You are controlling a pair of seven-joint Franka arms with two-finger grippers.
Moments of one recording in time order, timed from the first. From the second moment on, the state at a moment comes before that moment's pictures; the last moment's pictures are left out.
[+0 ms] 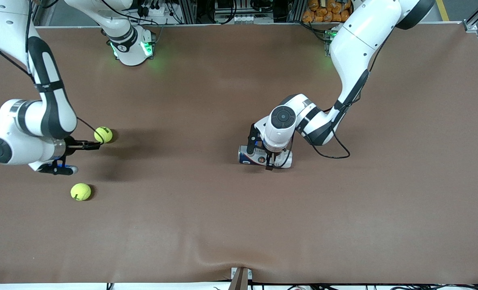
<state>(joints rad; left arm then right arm) -0.35 0.71 -0.34 -1.72 0.33 2.42 0.90 -0.06 0.38 -0.07 -1.95 0.02 1.94 -0.03</state>
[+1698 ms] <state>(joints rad) -0.26 0.70 -0.52 -1.58 -0.30 2.61 1.13 -0.06 0.33 -0.07 -2.30 0.02 2.32 -0.09</state>
